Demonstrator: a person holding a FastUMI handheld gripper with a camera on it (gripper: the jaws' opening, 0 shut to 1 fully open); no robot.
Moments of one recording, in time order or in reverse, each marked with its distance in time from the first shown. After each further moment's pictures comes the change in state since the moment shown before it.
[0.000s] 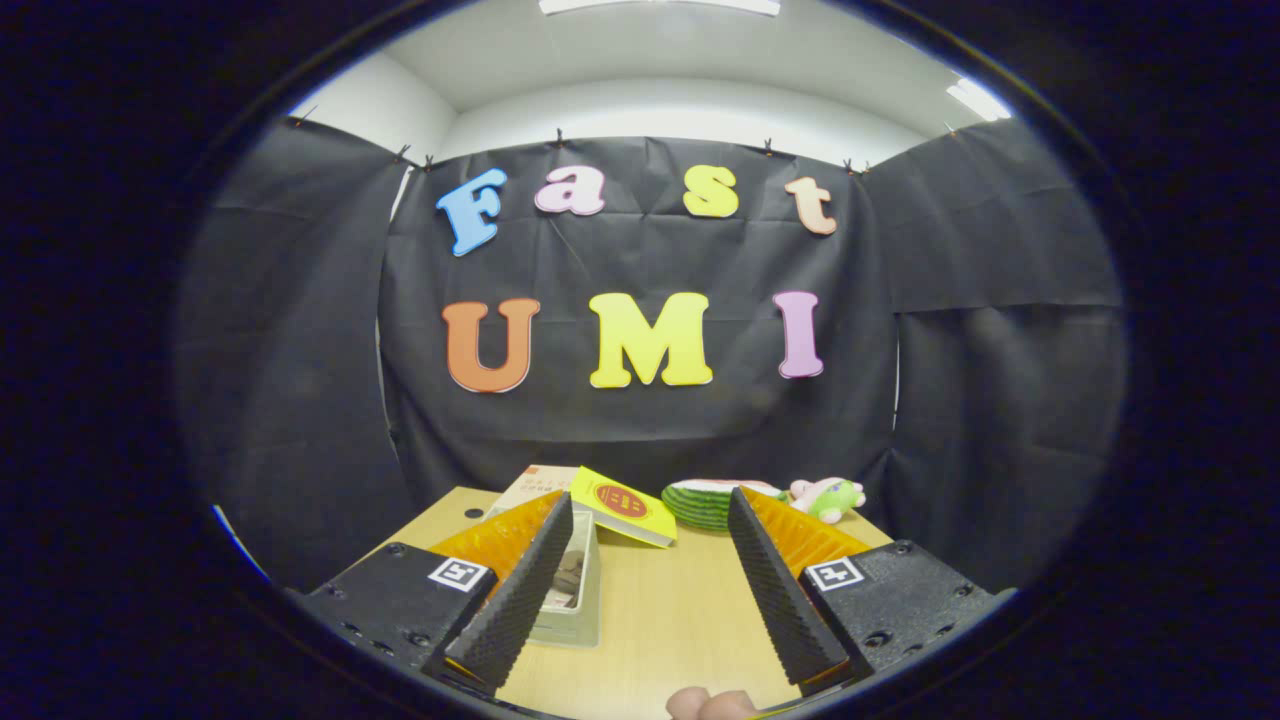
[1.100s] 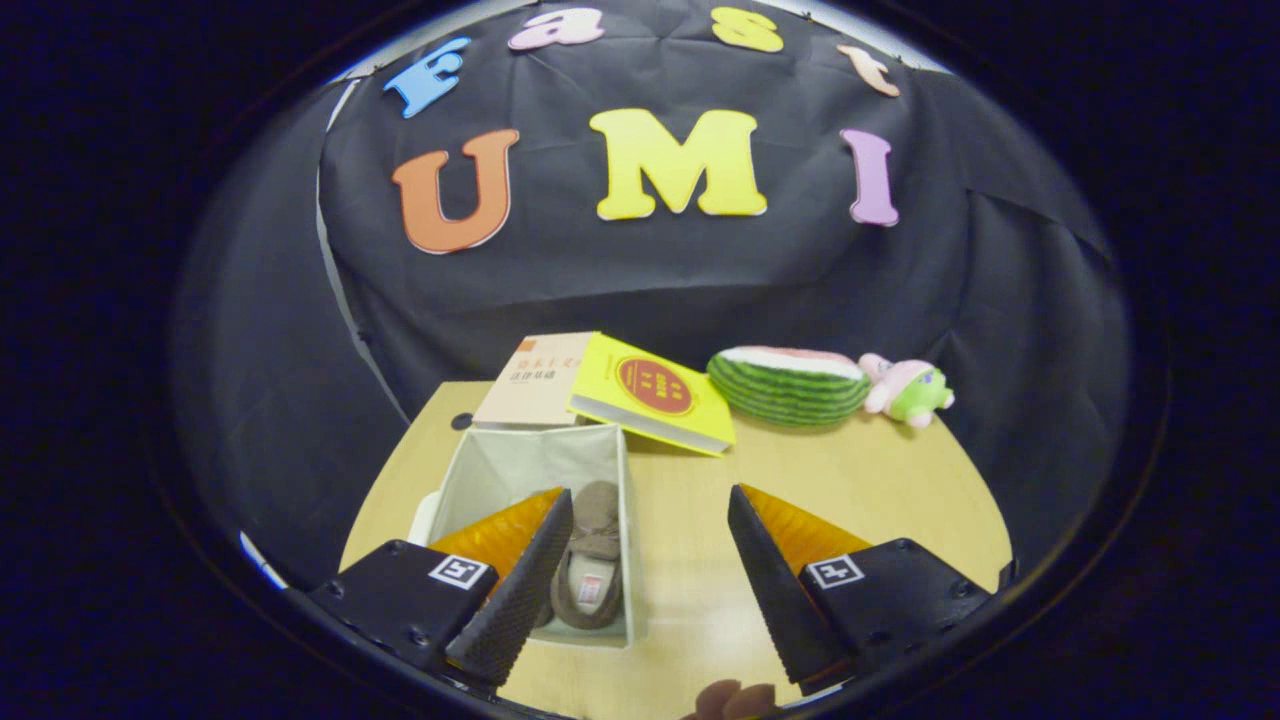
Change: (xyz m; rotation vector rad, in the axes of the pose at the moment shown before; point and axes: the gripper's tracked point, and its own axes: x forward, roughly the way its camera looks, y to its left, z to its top) arm 0.196 0.052 -0.089 -0.020 0.480 -0.006
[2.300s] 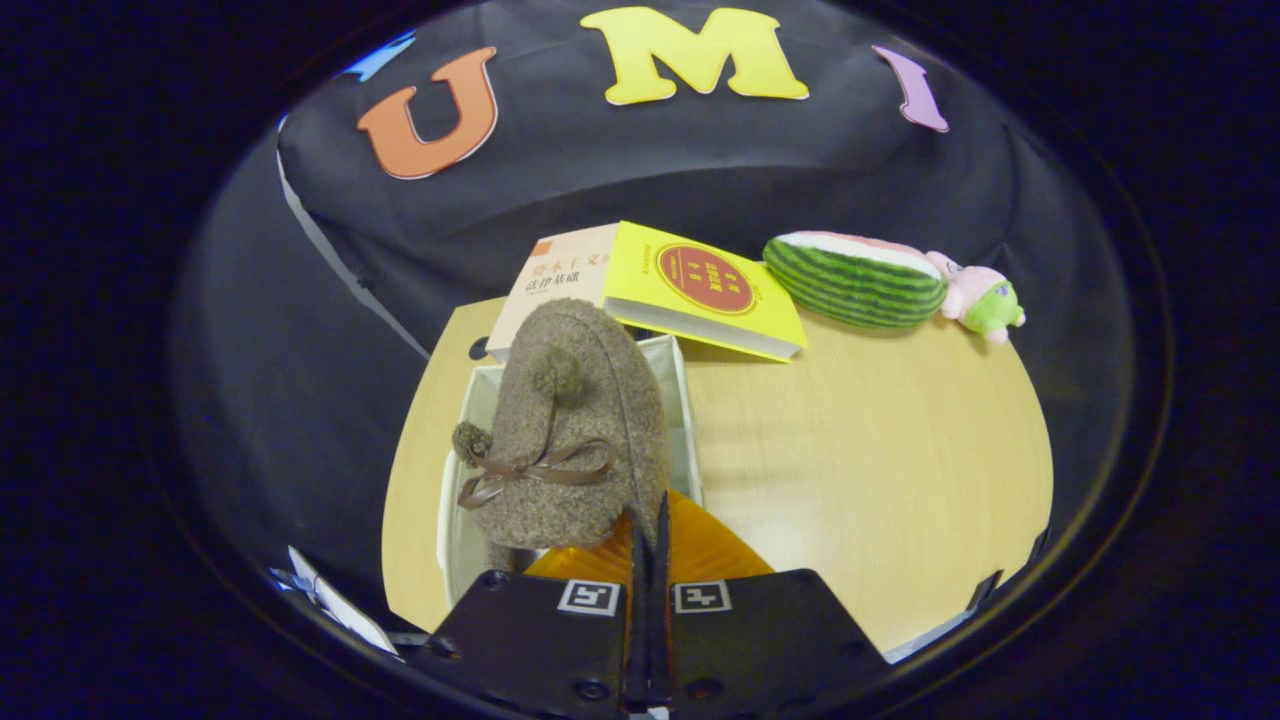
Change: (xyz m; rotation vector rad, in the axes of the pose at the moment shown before) arm 0.071 0.065 -0.067 0.103 0.412 0.116
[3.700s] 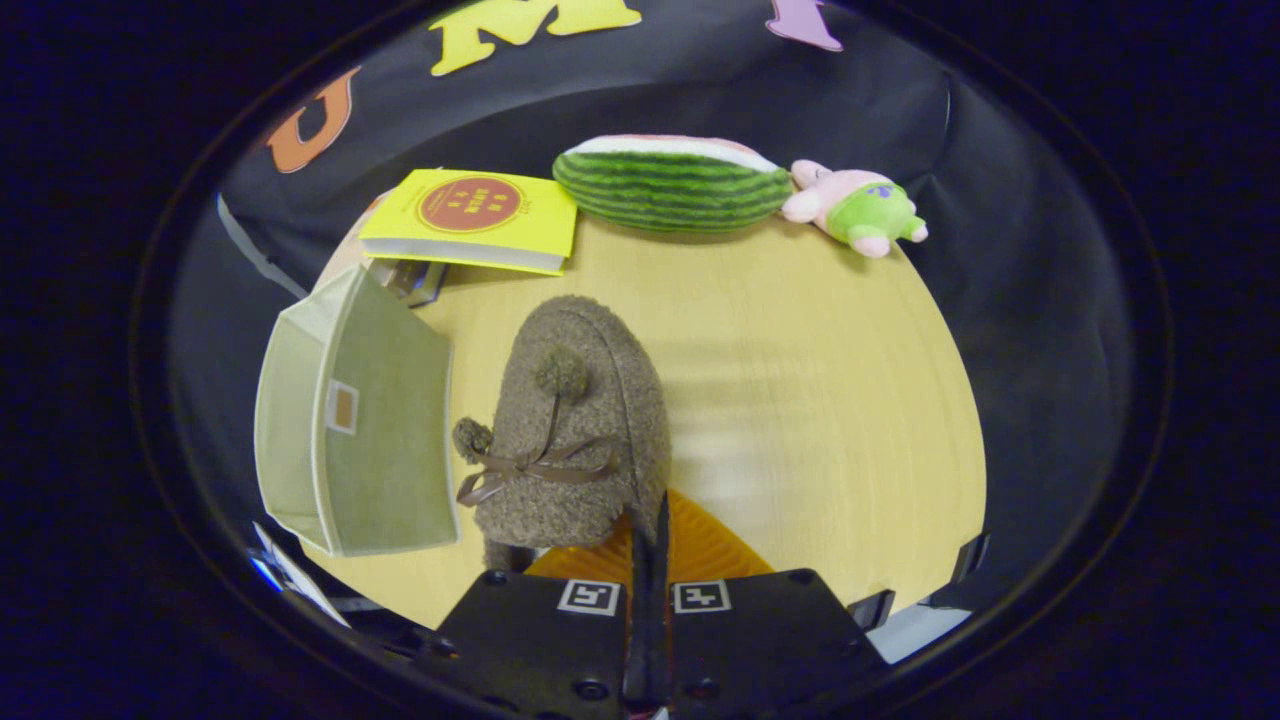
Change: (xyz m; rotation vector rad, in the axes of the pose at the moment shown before) arm -0.016 -0.246 -0.048 0.012 0.211 -0.152
